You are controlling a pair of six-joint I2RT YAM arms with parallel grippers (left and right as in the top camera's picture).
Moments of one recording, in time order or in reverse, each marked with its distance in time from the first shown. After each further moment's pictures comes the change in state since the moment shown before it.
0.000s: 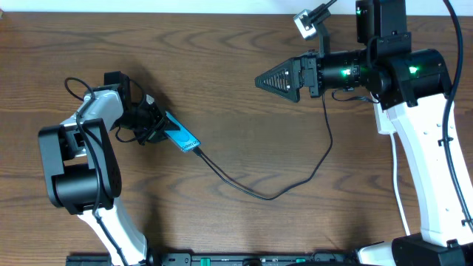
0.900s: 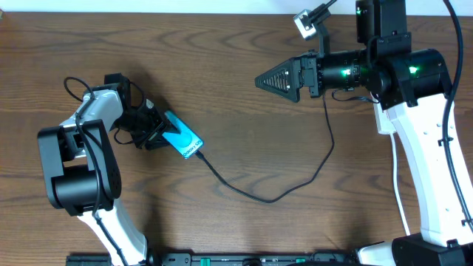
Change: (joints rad) left arm 0.000 -0.008 0.004 -0.084 -0.061 0.038; right arm 0.000 0.000 0.000 0.000 0.000 0.000
